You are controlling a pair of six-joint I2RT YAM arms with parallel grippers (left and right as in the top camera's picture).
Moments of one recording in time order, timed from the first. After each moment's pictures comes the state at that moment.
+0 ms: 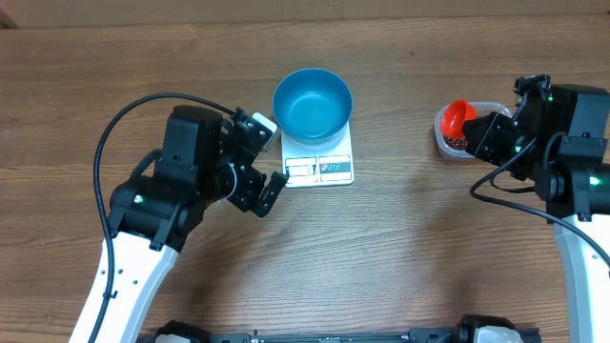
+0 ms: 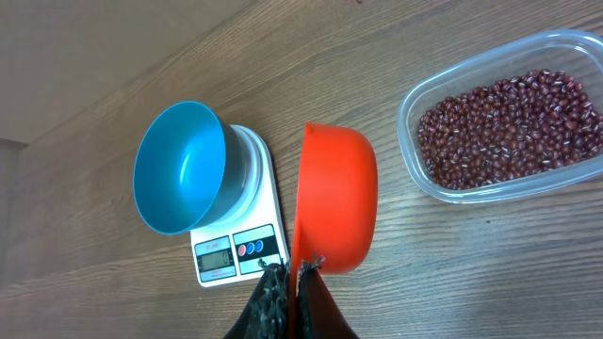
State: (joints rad) left arm -0.31 1.19 1.20 -0.90 0.27 0.23; right arm -0.10 1.21 1.27 -0.90 -0.35 0.36
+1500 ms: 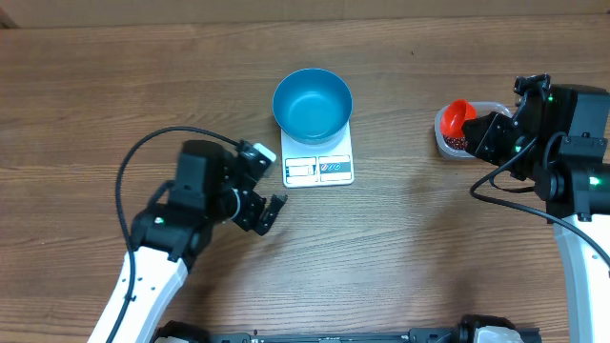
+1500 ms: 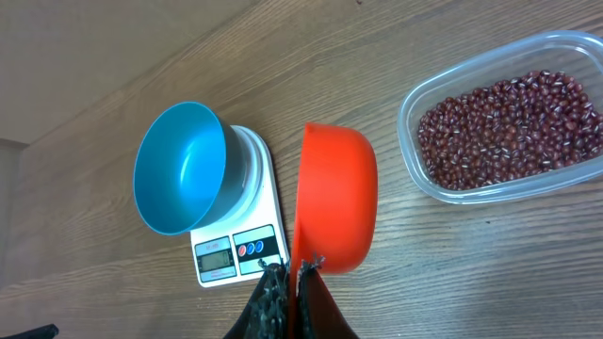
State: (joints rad) left arm -0.30 1.11 0.86 -0.63 0.27 0.27; right arm -0.10 1.21 1.27 -0.90 -0.35 0.36
